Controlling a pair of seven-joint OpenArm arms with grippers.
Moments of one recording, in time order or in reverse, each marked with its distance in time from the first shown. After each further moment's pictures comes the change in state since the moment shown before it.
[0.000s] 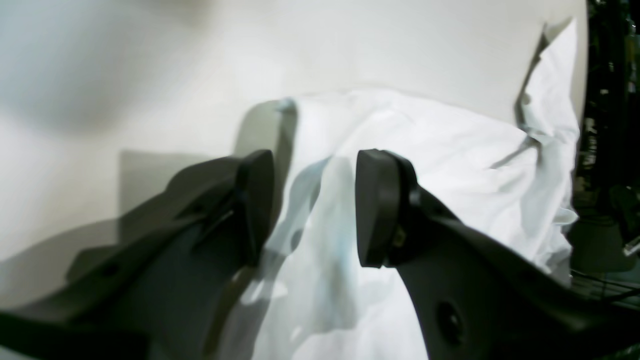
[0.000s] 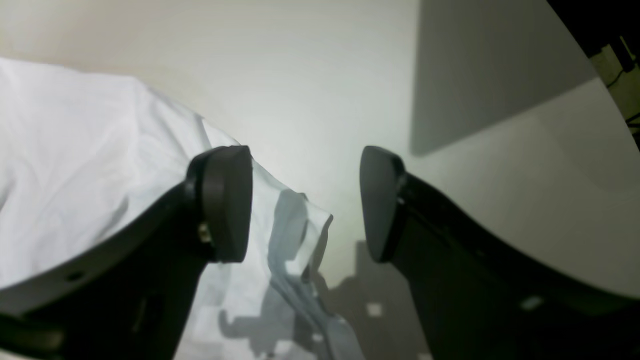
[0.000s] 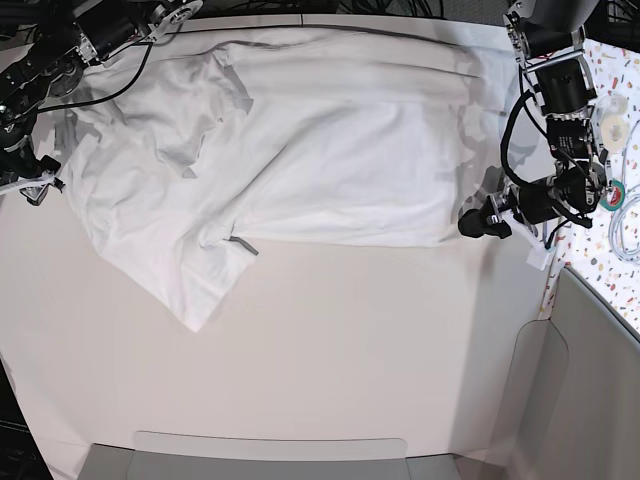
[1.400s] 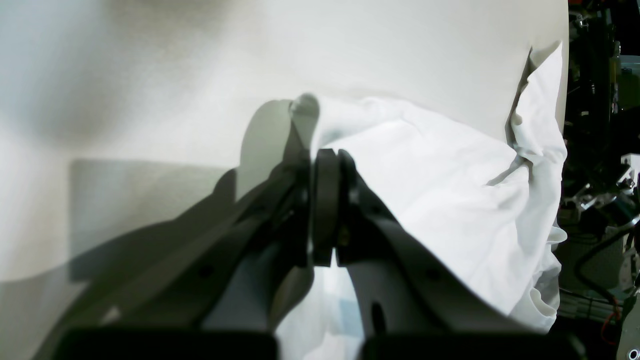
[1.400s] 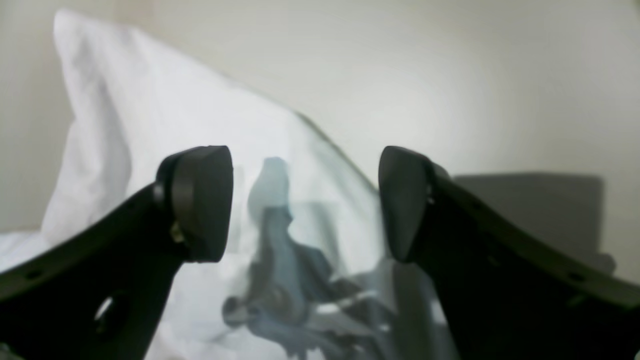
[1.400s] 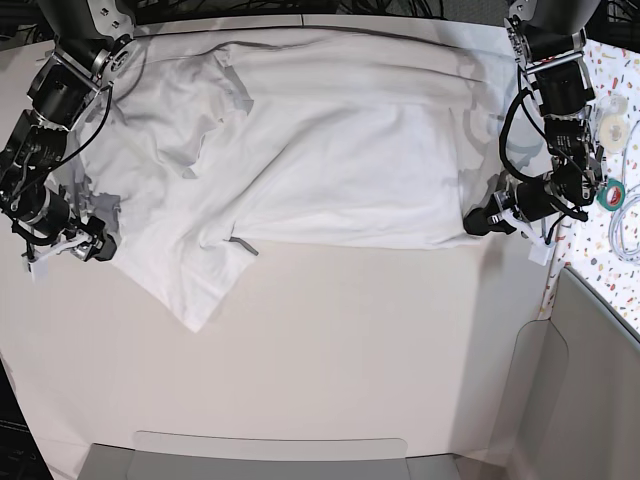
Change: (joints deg) left arm -0.6 -0.2 0.1 -7.0 -0.2 -1.0 -5.6; right arm 12.2 15.3 -20.7 -43.2 21.6 -0.2 2.4
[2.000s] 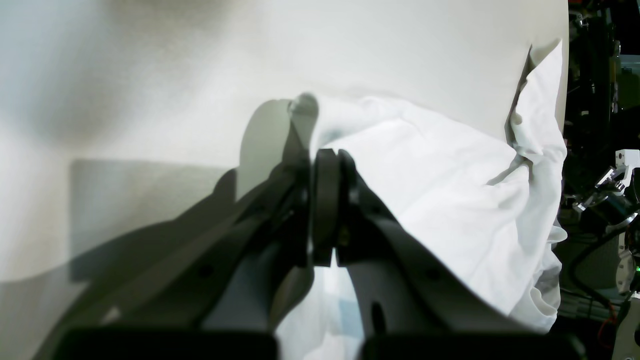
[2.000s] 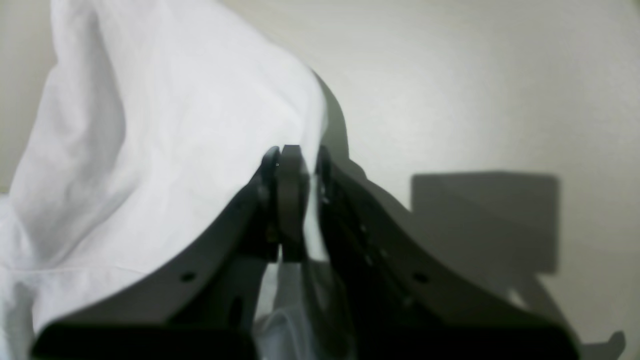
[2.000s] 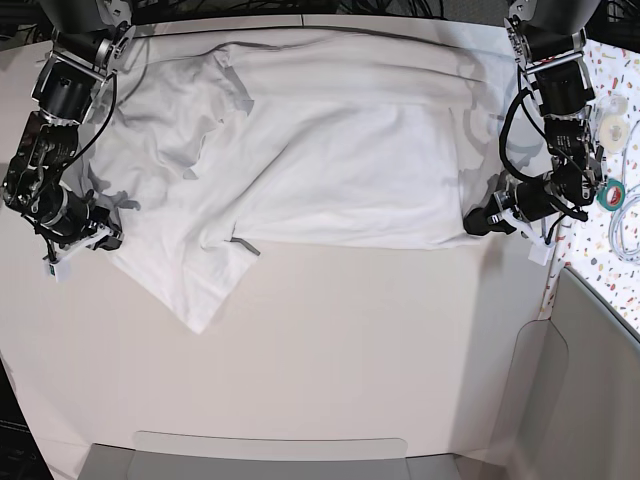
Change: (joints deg) left arm 0.0 0.0 0.0 0.0 0.0 0.0 0.0; right arm -2.3 0.6 -8.2 0.0 0.7 -0.1 4.0
